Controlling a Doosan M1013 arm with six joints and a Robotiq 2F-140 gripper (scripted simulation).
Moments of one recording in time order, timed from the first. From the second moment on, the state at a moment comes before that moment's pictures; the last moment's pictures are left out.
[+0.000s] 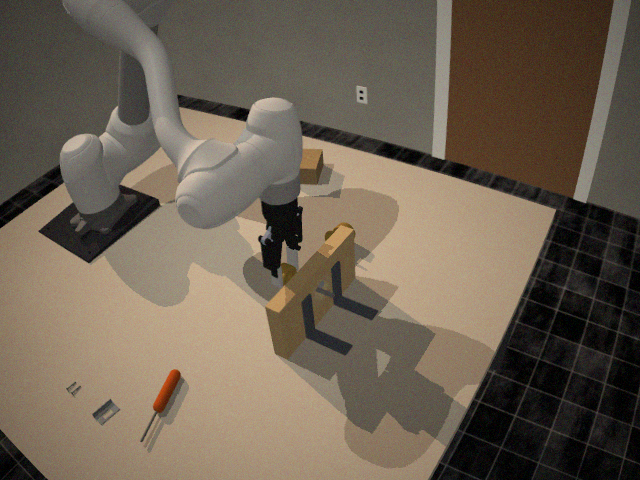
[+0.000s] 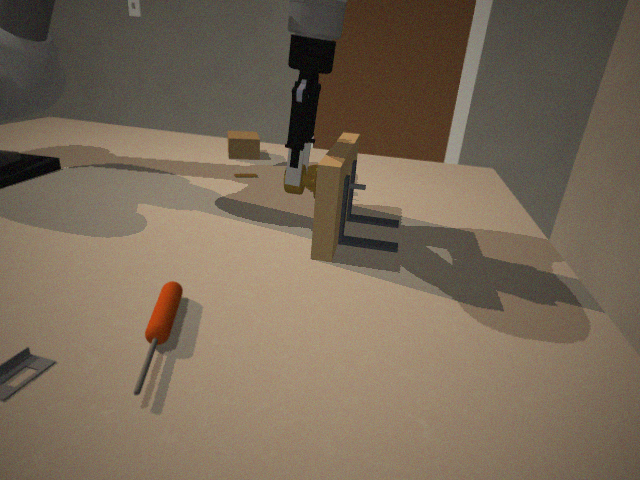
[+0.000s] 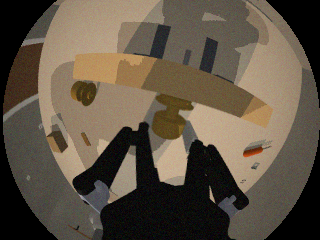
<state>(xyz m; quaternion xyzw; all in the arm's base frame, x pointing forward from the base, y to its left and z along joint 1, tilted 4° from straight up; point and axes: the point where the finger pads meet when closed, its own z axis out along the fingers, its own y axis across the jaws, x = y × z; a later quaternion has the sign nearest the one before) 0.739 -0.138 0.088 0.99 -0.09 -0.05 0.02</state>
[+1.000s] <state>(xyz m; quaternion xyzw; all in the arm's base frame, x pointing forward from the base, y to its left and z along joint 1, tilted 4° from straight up) 0.746 -0.140 0.088 0.99 -0.09 -0.05 0.02</state>
